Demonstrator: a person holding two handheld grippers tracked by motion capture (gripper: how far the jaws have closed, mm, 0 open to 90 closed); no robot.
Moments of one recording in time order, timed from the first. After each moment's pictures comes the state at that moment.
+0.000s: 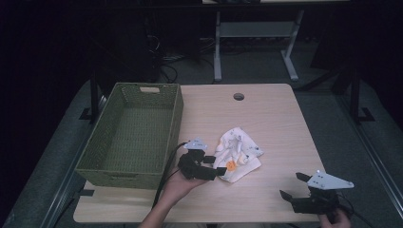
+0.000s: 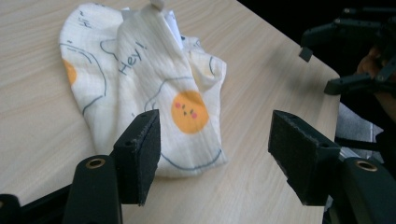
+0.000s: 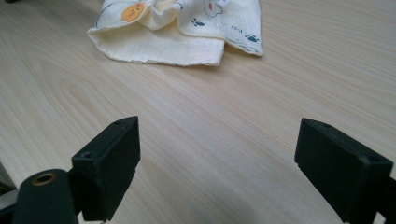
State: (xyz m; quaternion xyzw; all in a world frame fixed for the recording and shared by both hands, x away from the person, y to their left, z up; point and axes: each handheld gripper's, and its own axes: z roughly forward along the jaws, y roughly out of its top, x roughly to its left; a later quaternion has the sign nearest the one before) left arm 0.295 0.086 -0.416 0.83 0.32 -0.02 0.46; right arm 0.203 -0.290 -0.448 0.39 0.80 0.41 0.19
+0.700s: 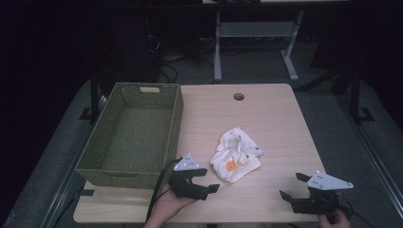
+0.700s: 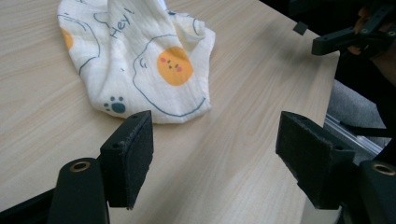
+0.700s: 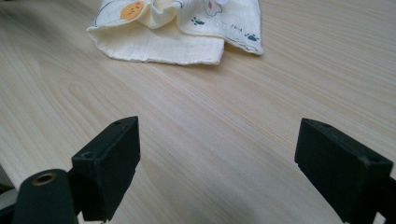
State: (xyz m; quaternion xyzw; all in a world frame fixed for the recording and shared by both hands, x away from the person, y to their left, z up) left arm 0.250 0.108 -0.426 0.83 0.30 0.01 0.47; right arm 0.202 -0.288 -0.449 0.39 0.80 0.40 0.19
